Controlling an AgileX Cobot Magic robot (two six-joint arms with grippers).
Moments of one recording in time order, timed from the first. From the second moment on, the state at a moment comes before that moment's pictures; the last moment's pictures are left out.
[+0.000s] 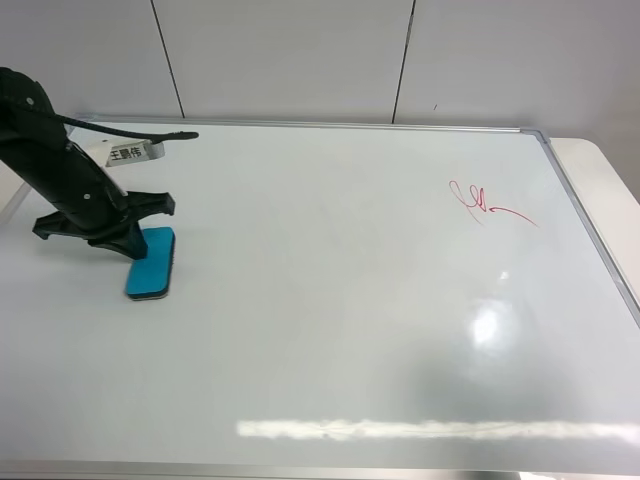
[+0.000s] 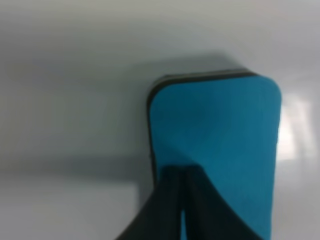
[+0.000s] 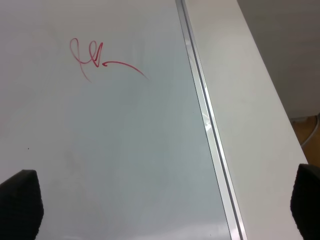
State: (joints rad) left arm -0.12 1.88 -0.93 -0.30 0.53 -0.03; right arm -0.11 0.00 -0.50 0.01 1.06 -0.04
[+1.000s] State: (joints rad) left arm -0.76 2.22 -1.35 -0.81 0.47 -0.18; right arm -0.11 0.00 -0.50 0.01 1.06 -0.04
